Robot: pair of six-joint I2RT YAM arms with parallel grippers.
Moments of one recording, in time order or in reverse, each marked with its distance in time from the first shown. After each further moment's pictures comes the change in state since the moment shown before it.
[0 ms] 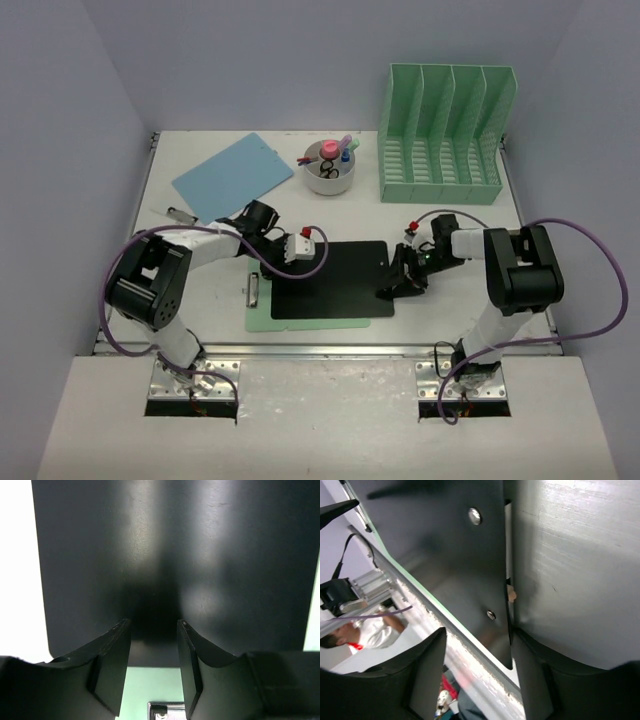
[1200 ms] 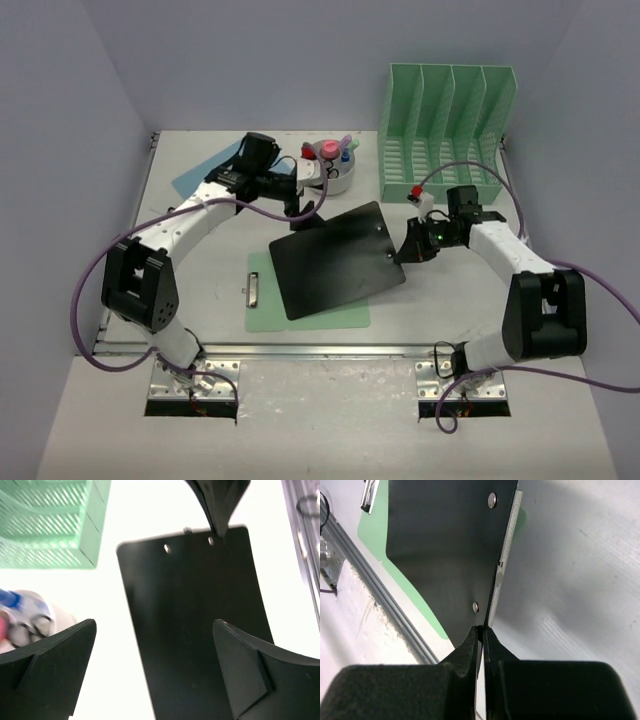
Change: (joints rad) left arm 0.010 -0.018 0.443 0.021 0.352 -0.274; right arm -0.016 -0.275 0.141 -0.131 0.027 -0.455
